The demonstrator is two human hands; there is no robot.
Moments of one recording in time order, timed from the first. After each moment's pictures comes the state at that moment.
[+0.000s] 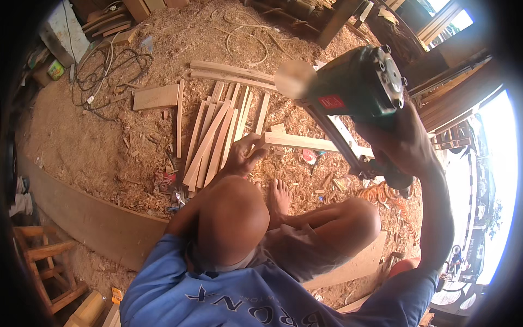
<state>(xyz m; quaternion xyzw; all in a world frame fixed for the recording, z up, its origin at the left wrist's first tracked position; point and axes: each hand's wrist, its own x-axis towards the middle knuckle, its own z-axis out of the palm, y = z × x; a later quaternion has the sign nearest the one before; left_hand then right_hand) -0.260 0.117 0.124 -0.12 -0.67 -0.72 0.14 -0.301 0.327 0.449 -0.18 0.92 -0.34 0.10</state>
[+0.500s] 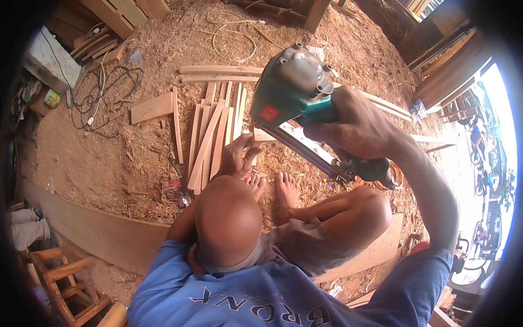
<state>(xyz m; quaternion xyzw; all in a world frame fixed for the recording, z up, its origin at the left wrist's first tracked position) -0.257 0.123 0.119 -0.12 -0.80 -0.54 0.24 -0.313 0.315 0.414 -0.21 0.91 -0.24 0.27</state>
